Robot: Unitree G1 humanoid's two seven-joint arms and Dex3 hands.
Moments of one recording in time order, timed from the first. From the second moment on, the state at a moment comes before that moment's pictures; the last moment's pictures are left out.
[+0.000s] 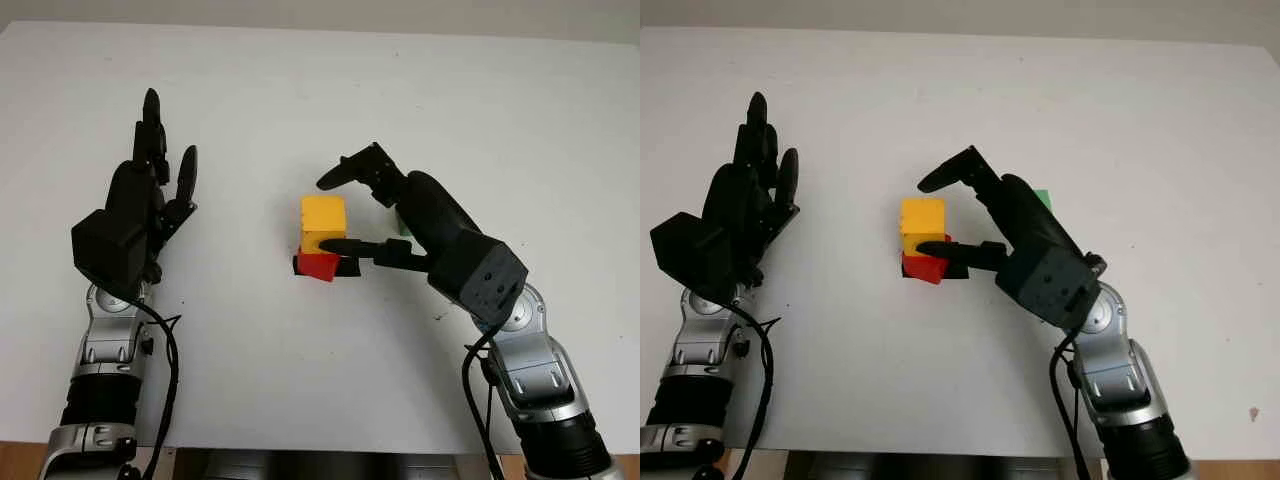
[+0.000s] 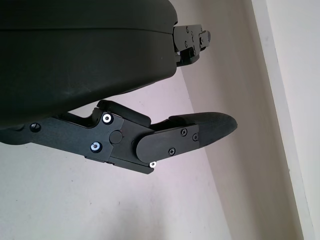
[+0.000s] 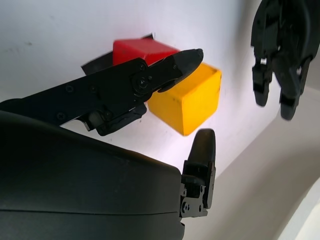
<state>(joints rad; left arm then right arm) -0.44 0.28 0.17 0.36 -0.03 -0.25 -0.07 -0.29 -0.31 0.14 -0.25 -0.23 0.16 0.33</state>
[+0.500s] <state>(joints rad) -0.44 0.28 0.17 0.36 -0.03 -0.26 -0.08 -0.27 -0.40 -0.01 -0.43 -0.17 0.21 0.37</state>
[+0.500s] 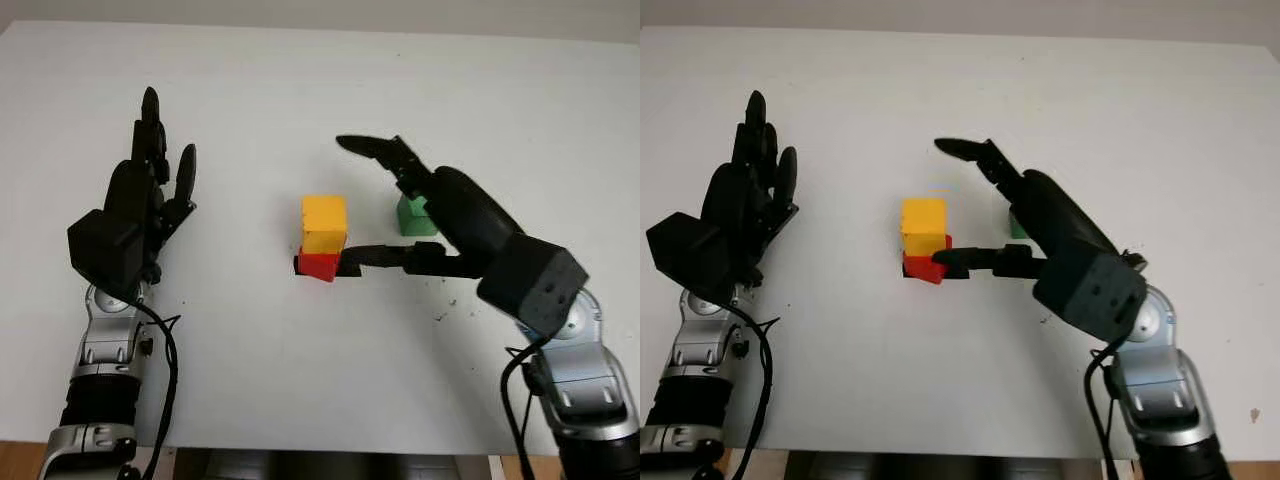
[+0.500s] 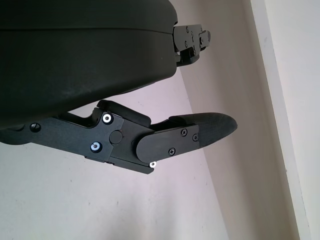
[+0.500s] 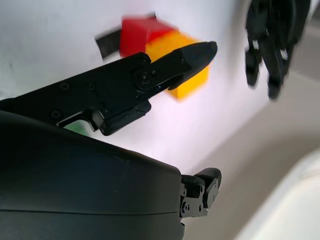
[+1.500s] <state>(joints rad) -0.44 0.29 0.18 0.36 -0.03 -0.26 -0.08 -0.41 -0.64 -0.07 -0.28 -0.47 0.26 0.32</state>
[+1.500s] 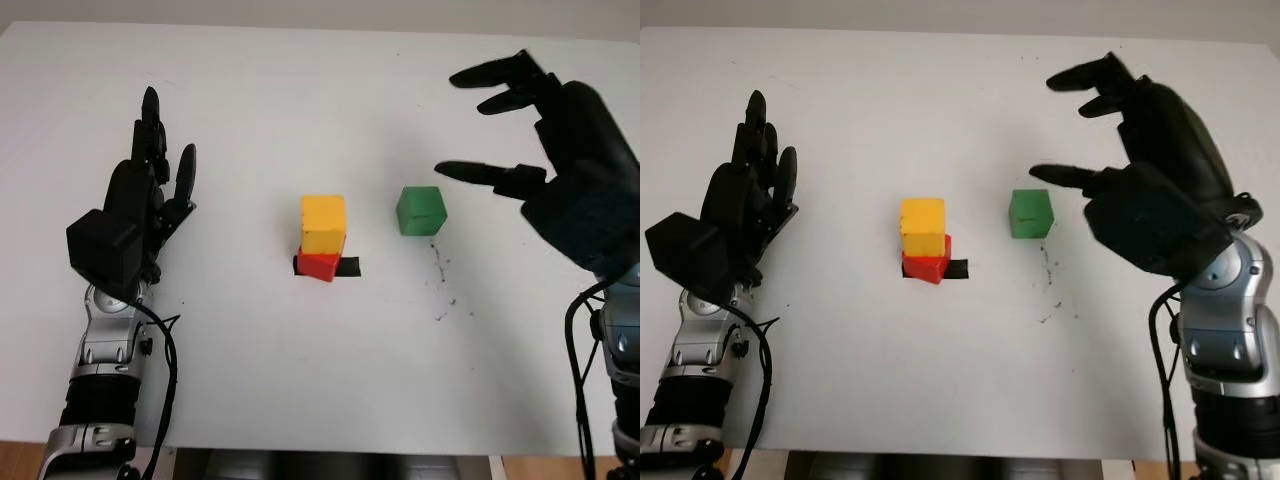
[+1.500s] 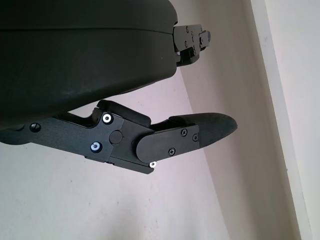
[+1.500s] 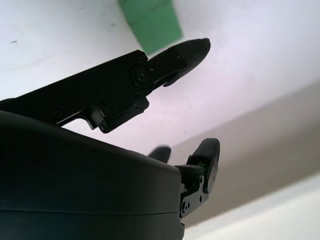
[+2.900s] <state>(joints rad) -0.44 0.29 0.18 0.36 -0.04 -0.26 -0.08 -0.45 -0.70 0.12 -0.03 -0.68 0.13 0.30</state>
